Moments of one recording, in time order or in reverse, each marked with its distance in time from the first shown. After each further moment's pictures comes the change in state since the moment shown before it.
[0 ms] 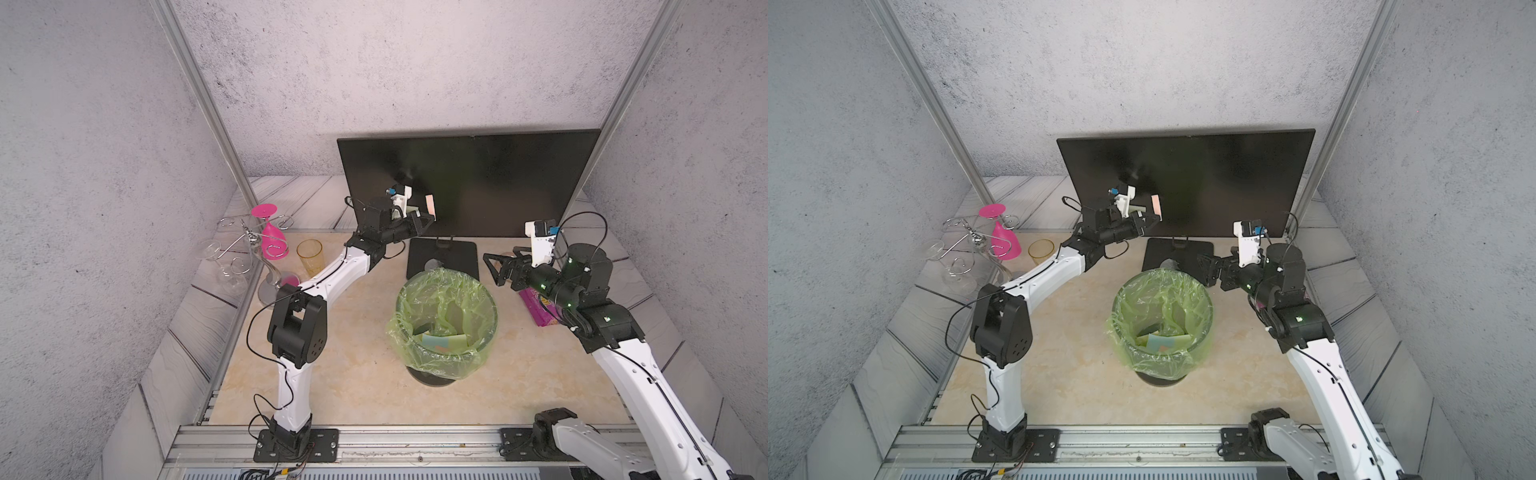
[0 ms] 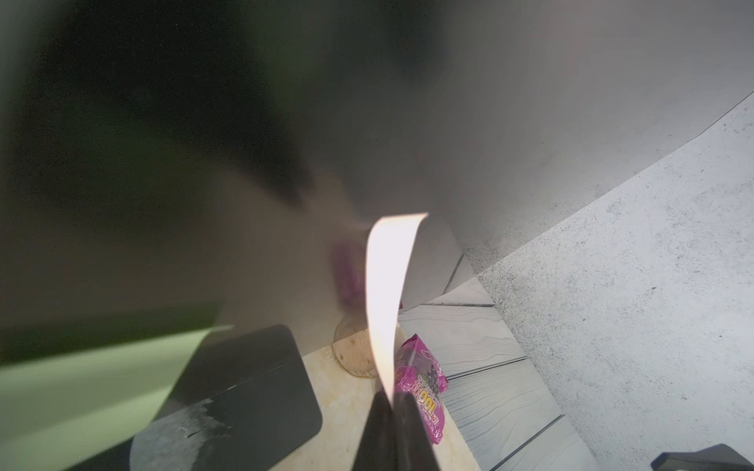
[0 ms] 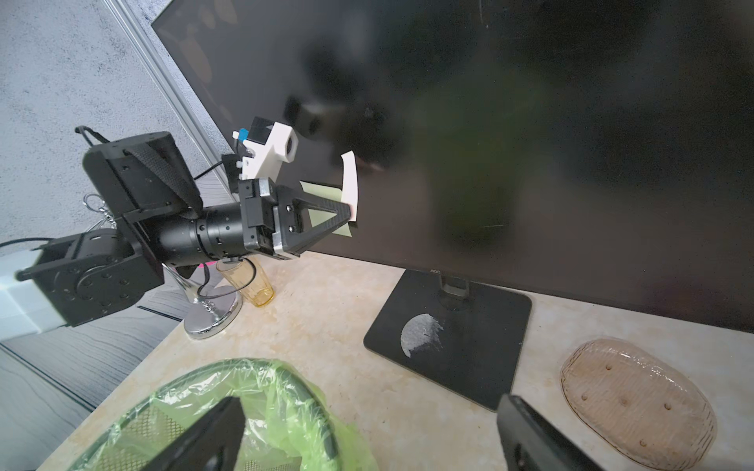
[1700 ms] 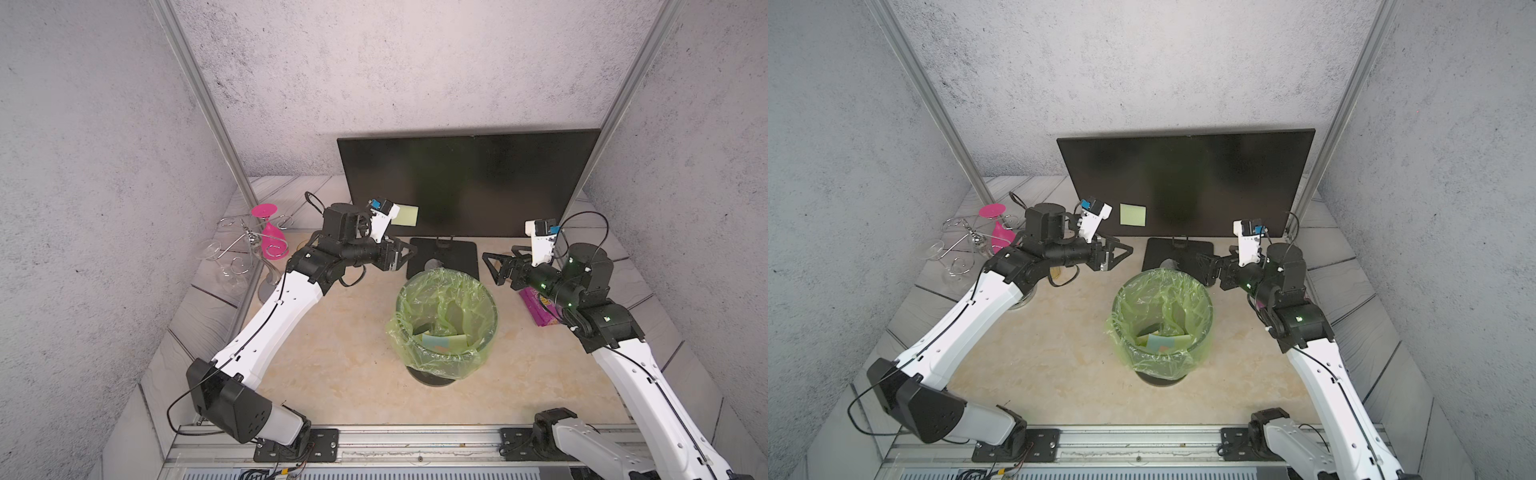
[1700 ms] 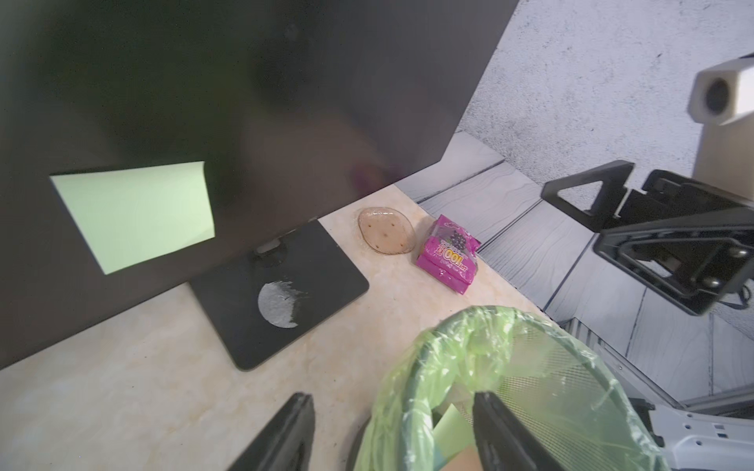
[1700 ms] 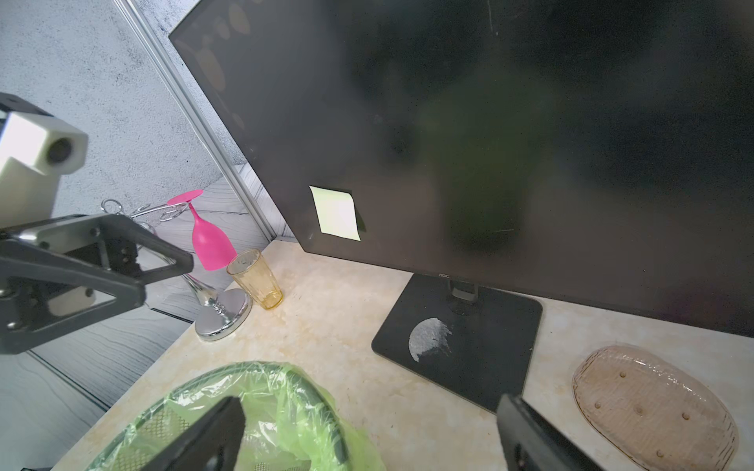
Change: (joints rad) left arm 0.021 -0.517 -0.179 -0.633 0.011 0.579; right arm -0.002 0.000 0.000 0.014 -0.020 0.014
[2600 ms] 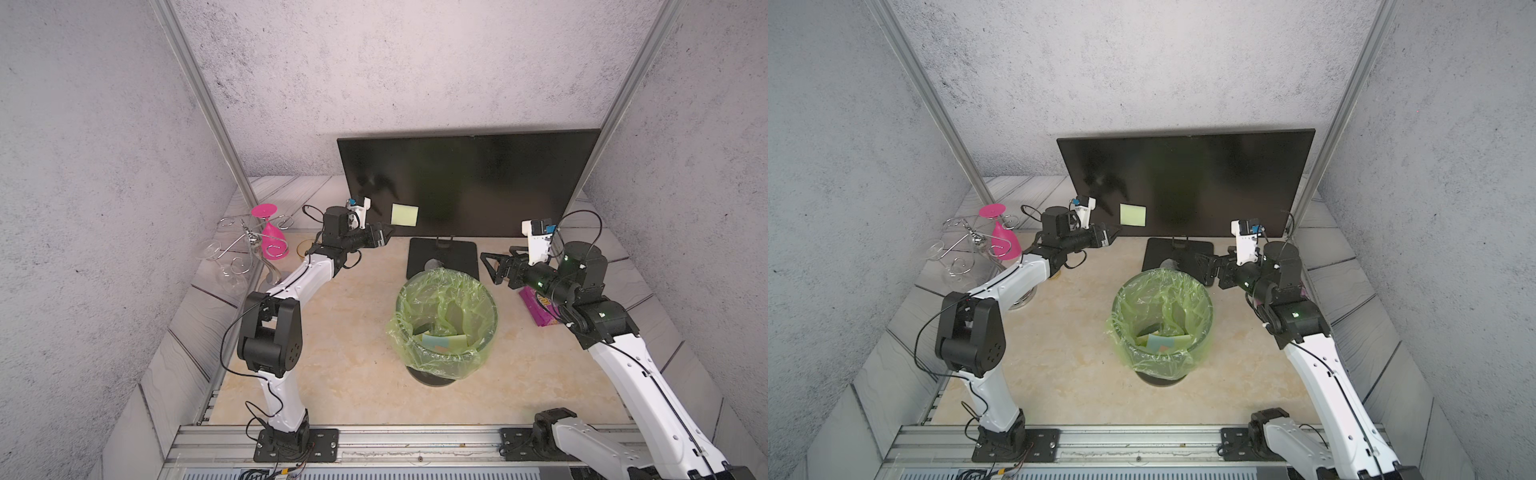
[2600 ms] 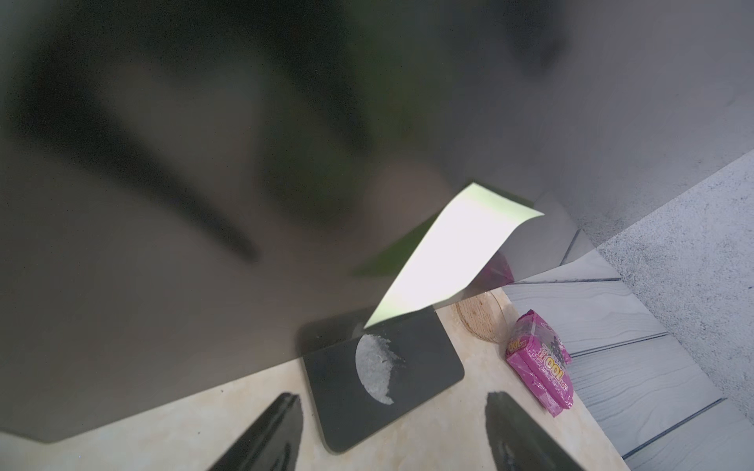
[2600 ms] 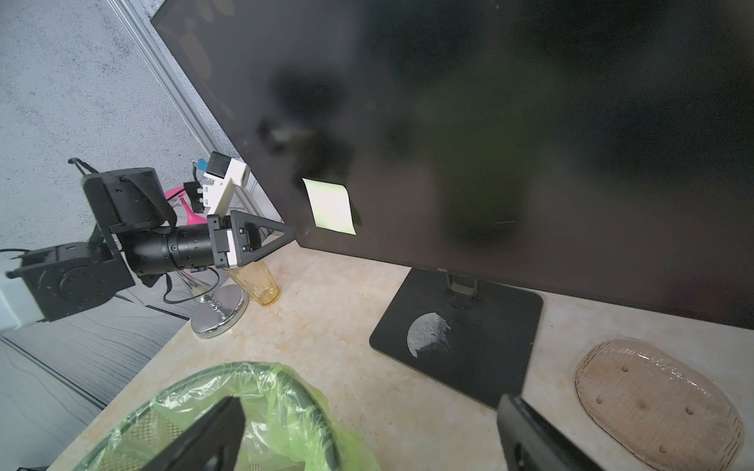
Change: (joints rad) left arm 0.210 0.396 -0.077 0.621 0.024 -0.272; right arm -0.001 0.027 -0.005 0.010 0.000 0.000
